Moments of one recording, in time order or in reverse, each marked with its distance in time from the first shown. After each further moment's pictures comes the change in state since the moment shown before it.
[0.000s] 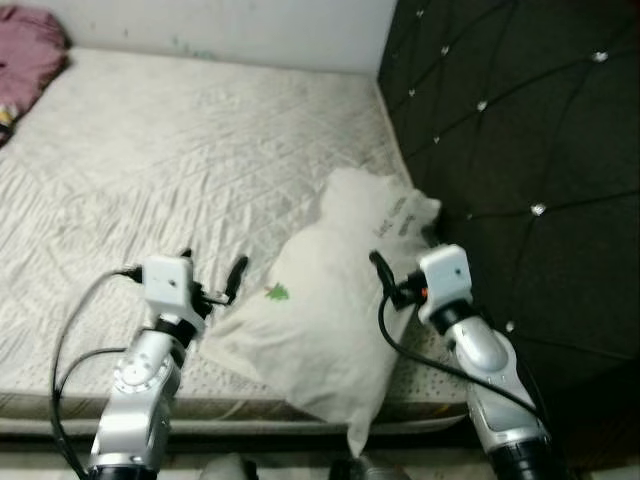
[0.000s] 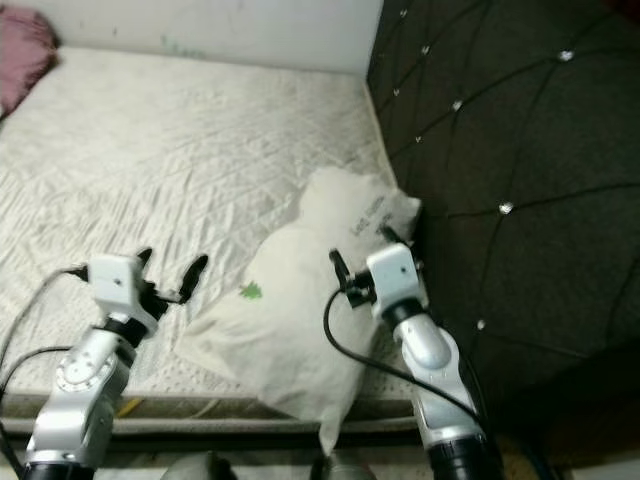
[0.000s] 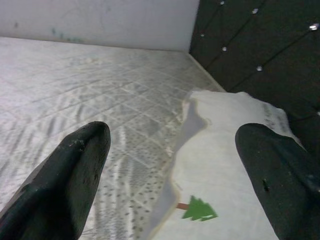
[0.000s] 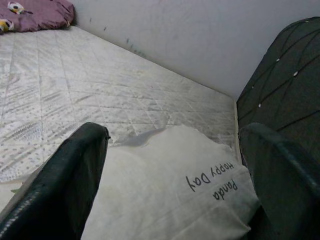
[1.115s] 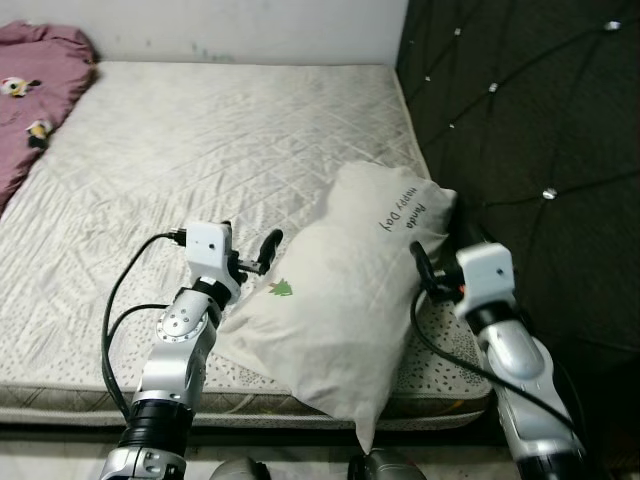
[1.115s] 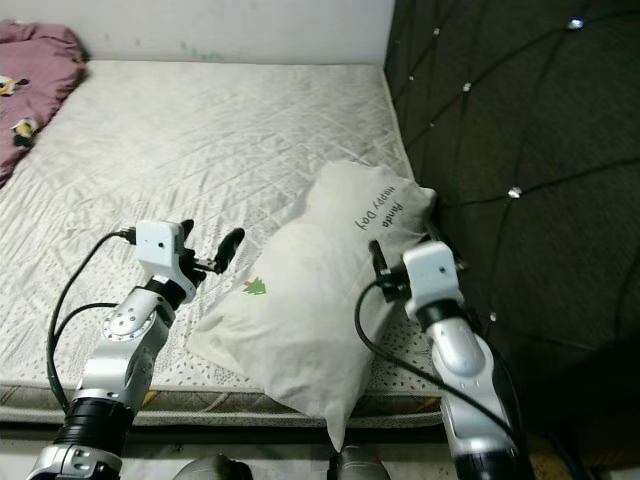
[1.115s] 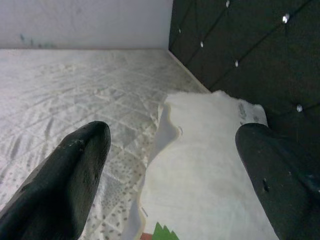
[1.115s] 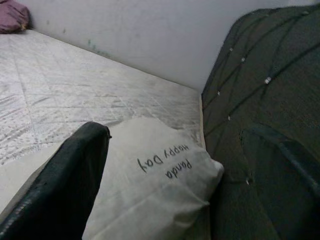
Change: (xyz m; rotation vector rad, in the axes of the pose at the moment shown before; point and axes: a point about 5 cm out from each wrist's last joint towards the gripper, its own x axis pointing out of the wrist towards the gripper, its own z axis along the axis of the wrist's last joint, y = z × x) left arm 0.052 -0.019 0.004 -0.016 0.003 -0.106; right arm -0.024 -0.029 0.001 -0.059 0.011 -0.173
